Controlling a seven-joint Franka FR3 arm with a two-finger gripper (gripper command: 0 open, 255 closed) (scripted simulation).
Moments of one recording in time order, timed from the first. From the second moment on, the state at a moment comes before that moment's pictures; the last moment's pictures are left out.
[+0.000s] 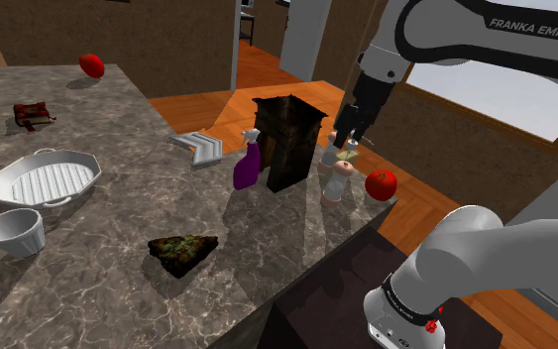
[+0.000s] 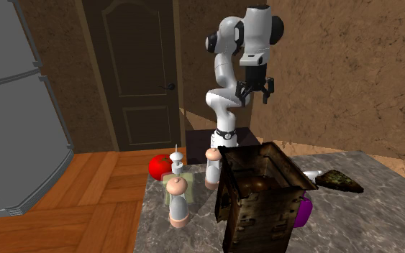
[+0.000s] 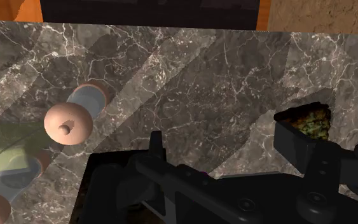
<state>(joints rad) -0.01 -0.80 0.01 -2.45 0.09 1.67 -0.09</state>
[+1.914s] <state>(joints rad) -0.20 -0.16 -0.33 -2.19 -0.16 2.12 -0.49</state>
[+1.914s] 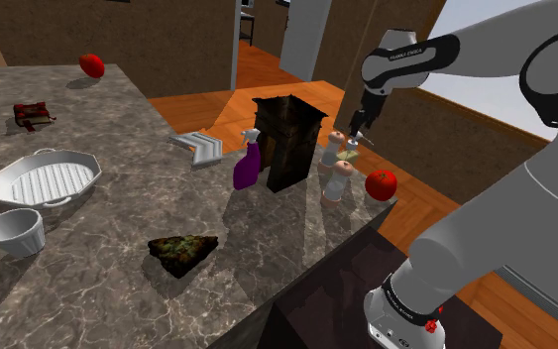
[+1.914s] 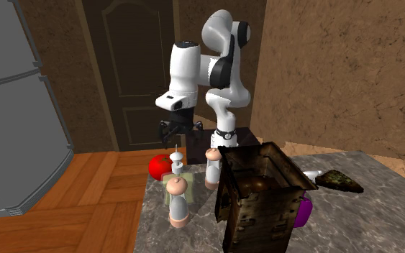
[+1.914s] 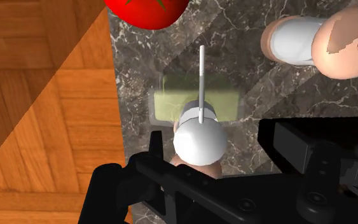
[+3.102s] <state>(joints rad) -0.21 -0.07 -0.35 -2.22 -0.14 2.24 -0.51</state>
